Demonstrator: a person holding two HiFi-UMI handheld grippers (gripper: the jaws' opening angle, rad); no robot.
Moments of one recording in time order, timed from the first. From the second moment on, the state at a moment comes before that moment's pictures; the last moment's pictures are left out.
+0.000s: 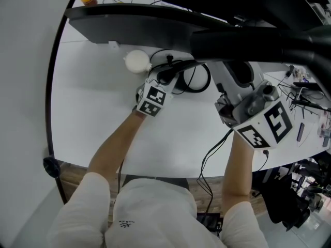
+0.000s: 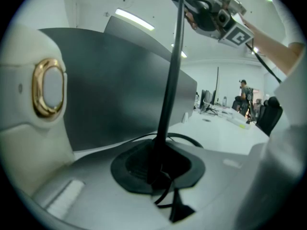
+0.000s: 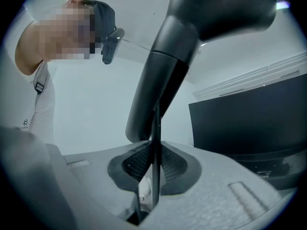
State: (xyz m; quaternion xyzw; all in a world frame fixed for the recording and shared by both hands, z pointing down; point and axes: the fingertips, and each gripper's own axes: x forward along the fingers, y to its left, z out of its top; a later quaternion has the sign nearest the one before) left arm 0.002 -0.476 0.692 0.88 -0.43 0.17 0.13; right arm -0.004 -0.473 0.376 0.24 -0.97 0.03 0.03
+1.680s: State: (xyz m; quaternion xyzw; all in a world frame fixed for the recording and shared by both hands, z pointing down) left arm 0.006 -0.451 0.688 0.87 -0.42 0.20 0.13; right arm -0.010 -0.461 0.395 0.27 -0.96 0.04 0.05
